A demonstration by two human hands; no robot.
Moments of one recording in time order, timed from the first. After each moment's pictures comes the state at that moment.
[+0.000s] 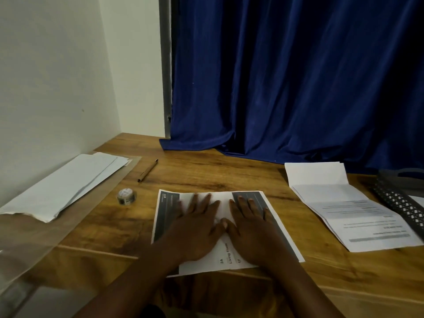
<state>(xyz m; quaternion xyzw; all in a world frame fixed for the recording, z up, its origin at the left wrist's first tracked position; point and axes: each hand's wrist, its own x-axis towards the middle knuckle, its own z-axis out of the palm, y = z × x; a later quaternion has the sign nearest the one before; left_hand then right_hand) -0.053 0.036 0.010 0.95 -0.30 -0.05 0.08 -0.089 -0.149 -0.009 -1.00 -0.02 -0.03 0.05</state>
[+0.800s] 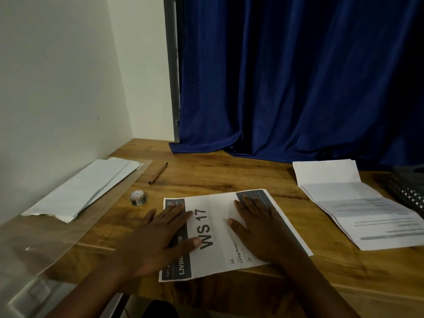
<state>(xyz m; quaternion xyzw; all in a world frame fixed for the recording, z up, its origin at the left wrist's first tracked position) -0.072 0.130 0.011 0.96 -0.27 -0.05 0.10 -0.089 -0.152 -0.004 -1.00 -0.02 -0.02 0.07</state>
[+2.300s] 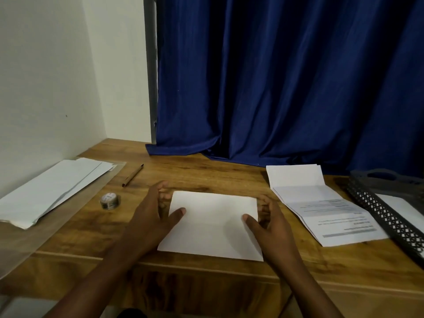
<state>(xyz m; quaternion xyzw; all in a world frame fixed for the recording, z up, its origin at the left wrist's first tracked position) -0.036 0.075 0.005 0.88 -0.13 0.08 0.45 -0.133 -0.199 0.000 -0.85 0.13 -0.25 0.44</state>
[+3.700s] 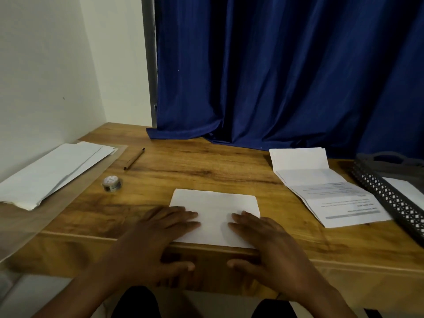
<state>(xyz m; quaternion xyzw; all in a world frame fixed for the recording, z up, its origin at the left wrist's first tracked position) -0.101 0.109 -0.004 0.88 -0.45 0.04 0.10 -0.196 -0.190 -0.005 -0.98 -0.14 -0.11 0.09</state>
